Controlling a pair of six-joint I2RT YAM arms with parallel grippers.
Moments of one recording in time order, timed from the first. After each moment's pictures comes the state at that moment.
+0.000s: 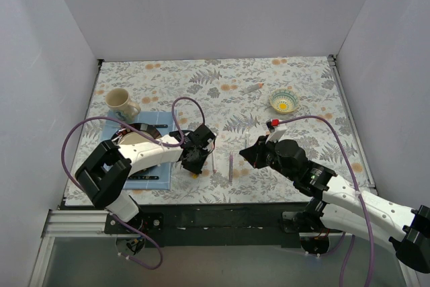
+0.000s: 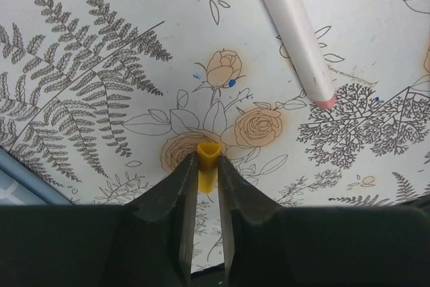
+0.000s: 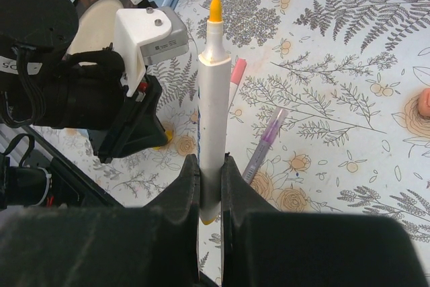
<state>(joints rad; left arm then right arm) -0.85 1.56 0.89 -0.61 -0.06 -0.37 0.92 0.77 0.46 -0.04 0.15 0.62</state>
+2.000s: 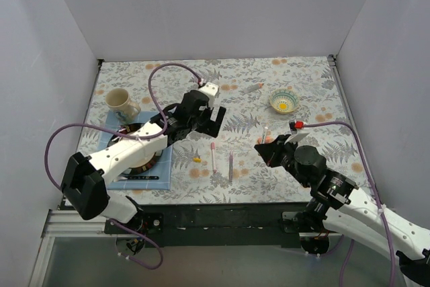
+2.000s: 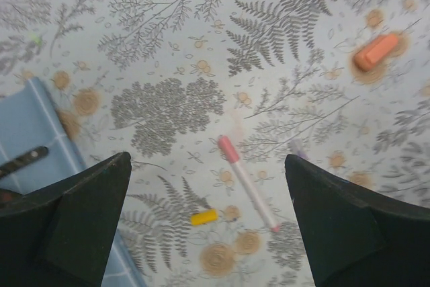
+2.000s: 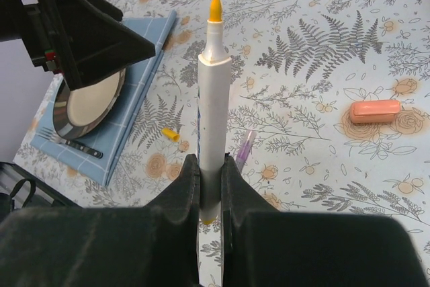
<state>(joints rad) -0.77 1.44 1.15 -0.39 -0.24 -0.11 0.92 0.53 0.48 -0.22 0.31 0.63</state>
